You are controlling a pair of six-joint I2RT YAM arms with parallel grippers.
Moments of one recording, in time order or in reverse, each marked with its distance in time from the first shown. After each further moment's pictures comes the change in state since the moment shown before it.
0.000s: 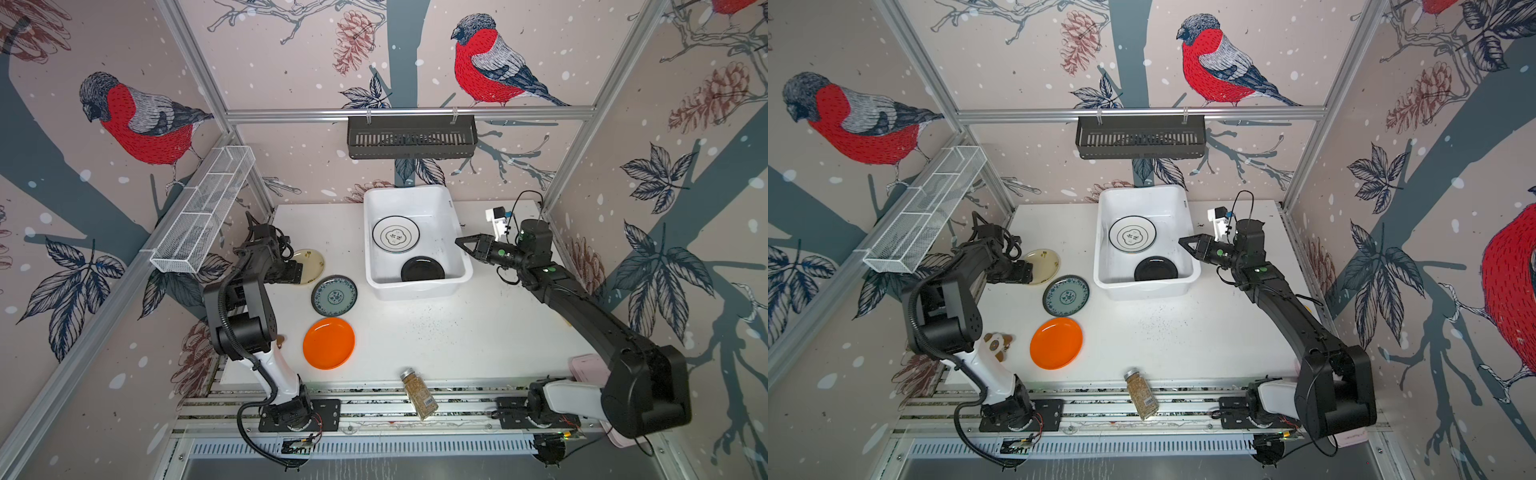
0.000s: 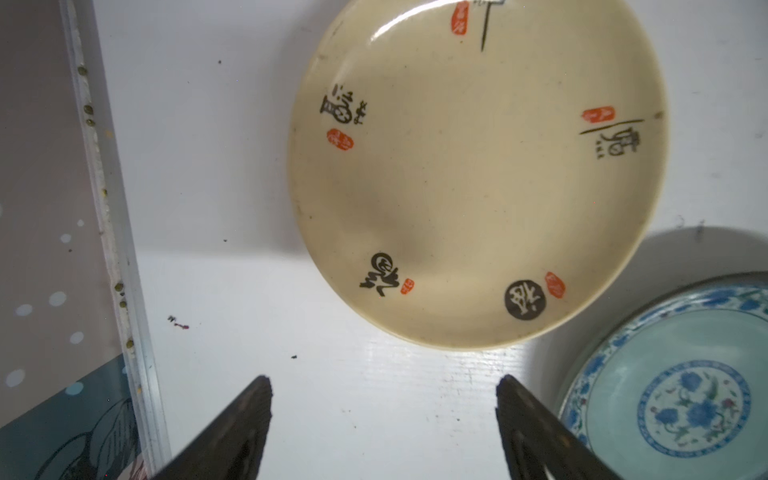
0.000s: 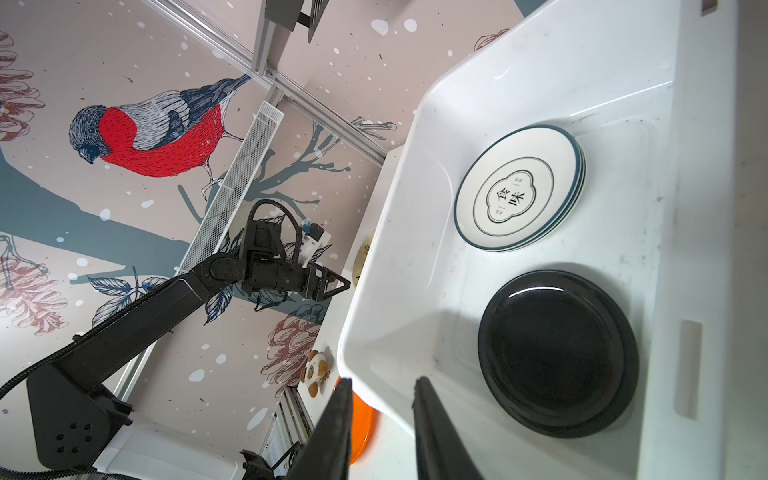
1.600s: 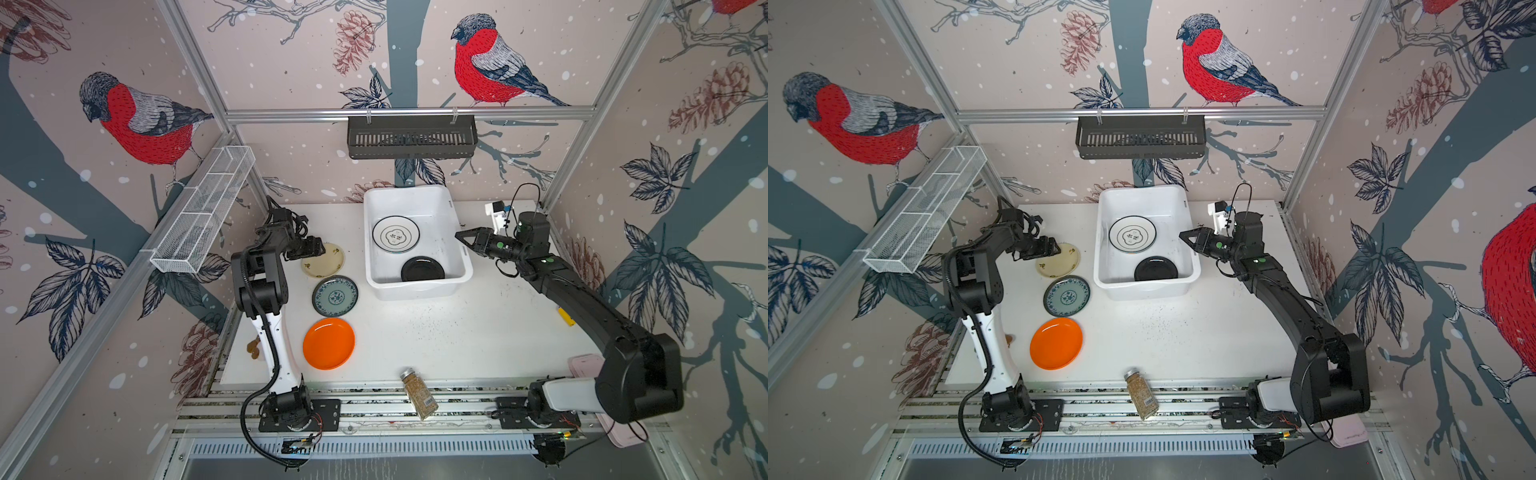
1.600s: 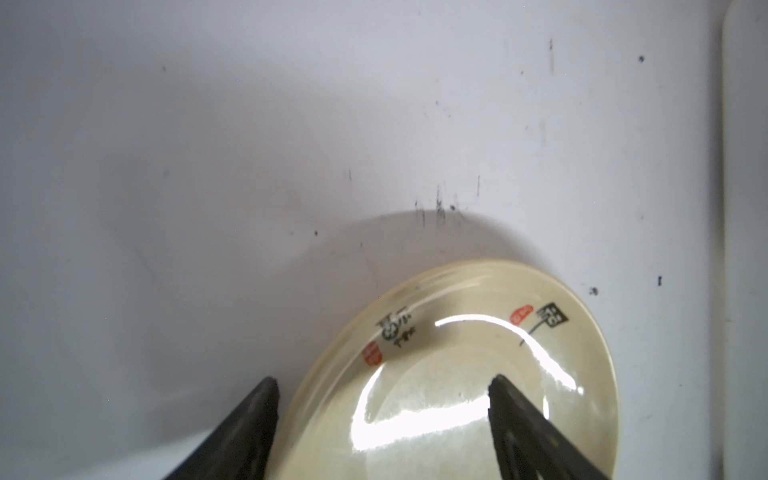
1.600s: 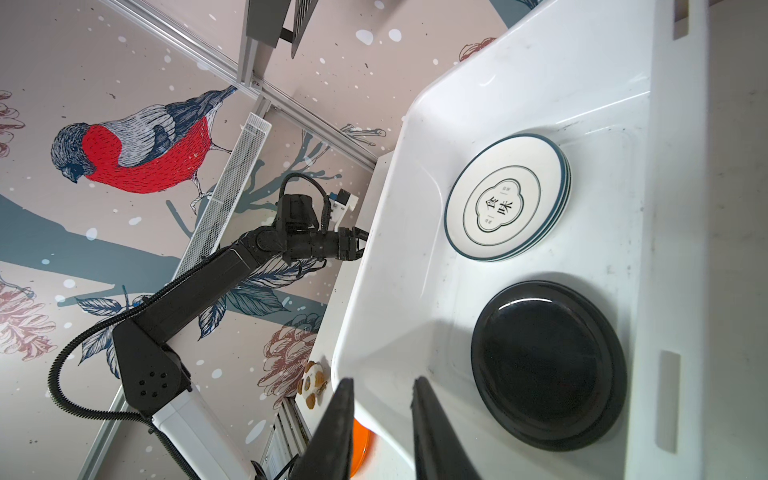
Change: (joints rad) left arm -0.084 0.431 0.438 0.077 0.348 -0.175; right arm -0.008 0.062 0.075 -0.044 0.016 0.002
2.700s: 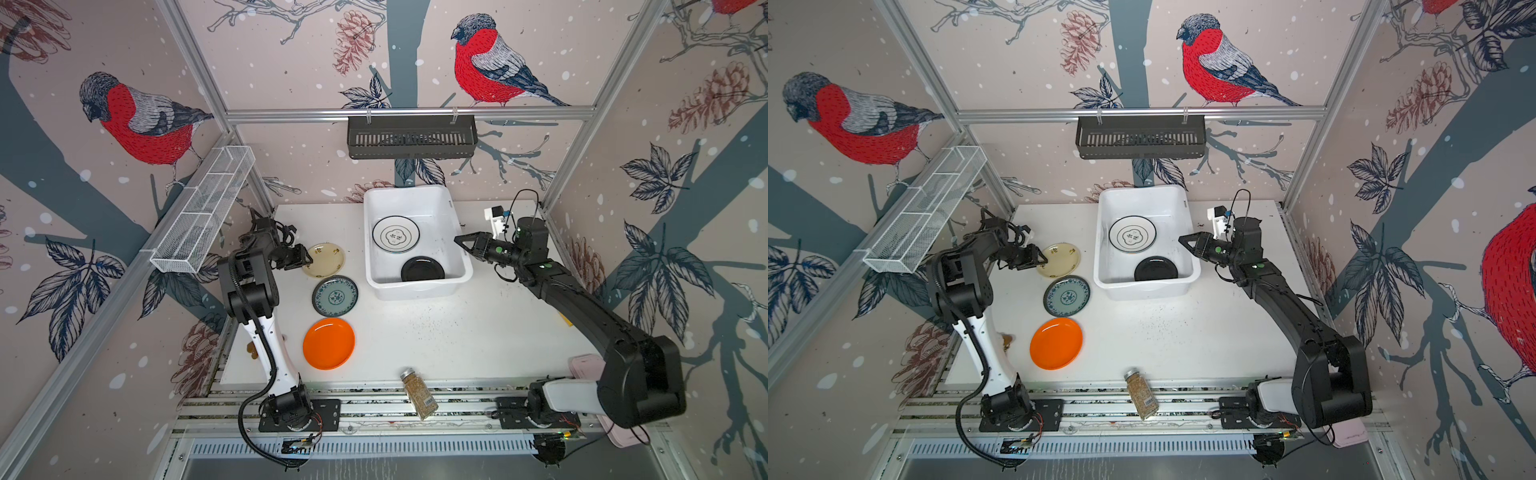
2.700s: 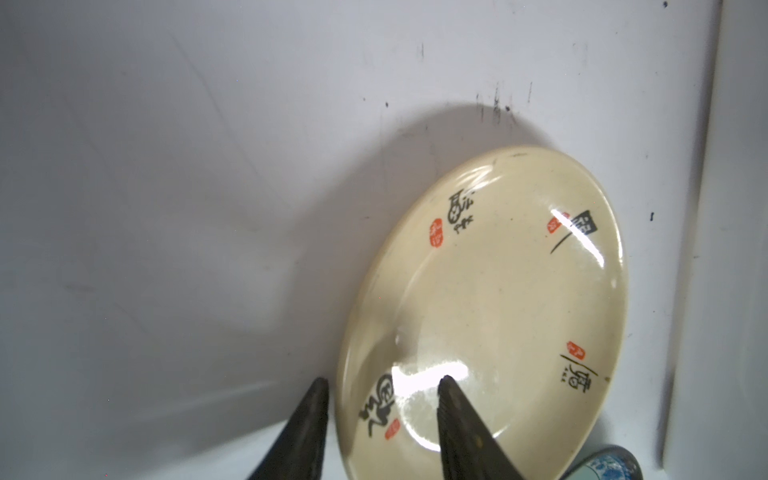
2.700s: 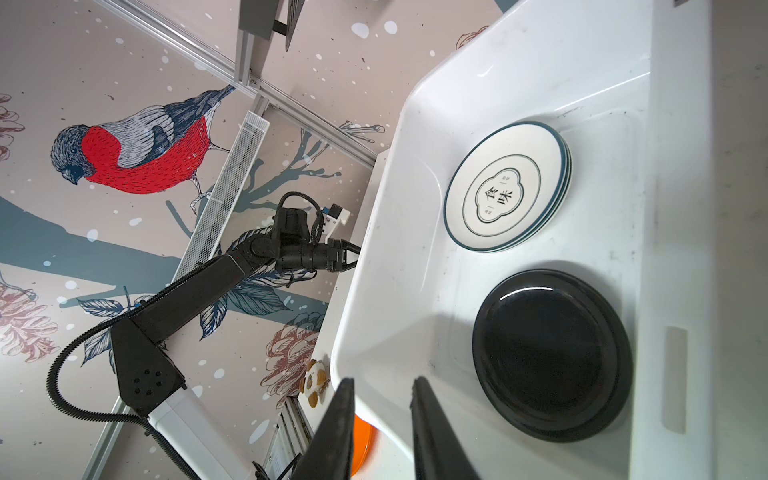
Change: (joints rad) left arm 0.105 -0.054 -0.100 -0.080 0.113 0.045; right arm 0.011 -0.022 -0.060 0.046 0.010 0.029
